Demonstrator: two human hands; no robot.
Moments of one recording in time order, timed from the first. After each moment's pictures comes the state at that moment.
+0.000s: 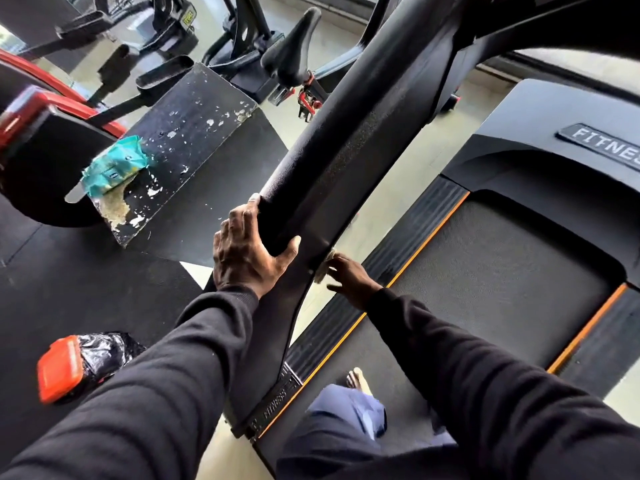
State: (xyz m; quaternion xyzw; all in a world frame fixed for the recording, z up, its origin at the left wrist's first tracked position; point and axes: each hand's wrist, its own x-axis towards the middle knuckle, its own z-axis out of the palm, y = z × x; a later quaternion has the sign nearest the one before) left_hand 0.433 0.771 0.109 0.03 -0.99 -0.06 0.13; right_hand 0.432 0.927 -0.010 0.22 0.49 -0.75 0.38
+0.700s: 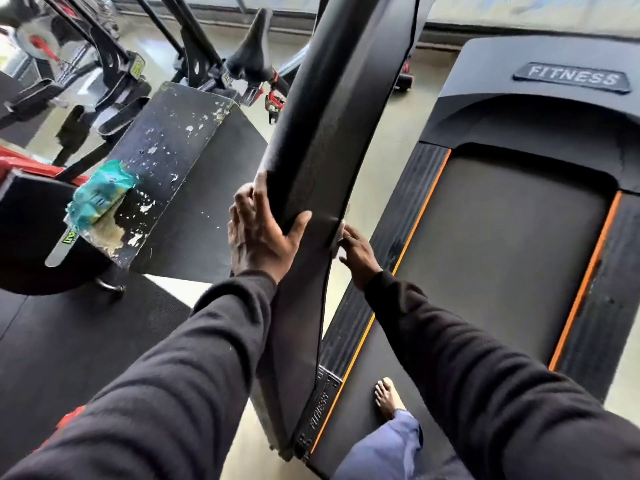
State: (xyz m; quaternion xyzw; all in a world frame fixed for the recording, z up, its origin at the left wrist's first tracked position) left_hand 0.472 0.715 0.085 -0.08 -0.98 -0.12 0.13; right_hand 0.499 0.842 -0.040 0.23 0.50 -0.82 0.14
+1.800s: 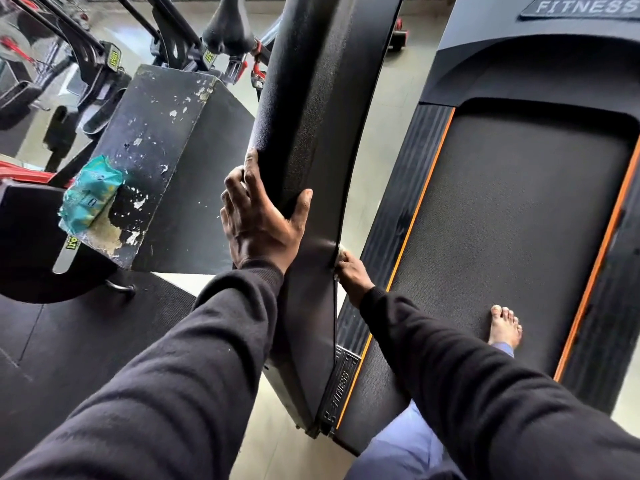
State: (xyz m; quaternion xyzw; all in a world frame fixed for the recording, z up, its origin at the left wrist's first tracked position) left_hand 0.478 0.708 0.079 -0.09 -0.98 -0.11 0.15; right_hand 0.549 0.779 -0.094 0.26 0.48 -0.81 0.19
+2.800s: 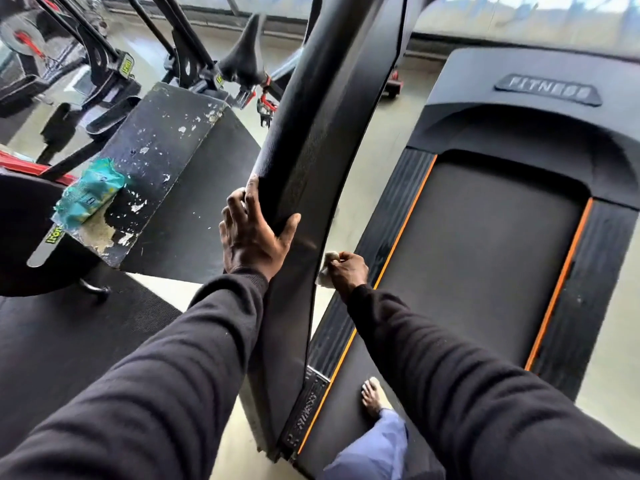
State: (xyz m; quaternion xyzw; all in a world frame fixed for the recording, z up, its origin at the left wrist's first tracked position) left_hand 0.478 0.703 0.076 -0.07 -0.98 -0.12 0.11; right_hand 0.526 0.821 -0.061 0.42 0.63 -0.63 0.16
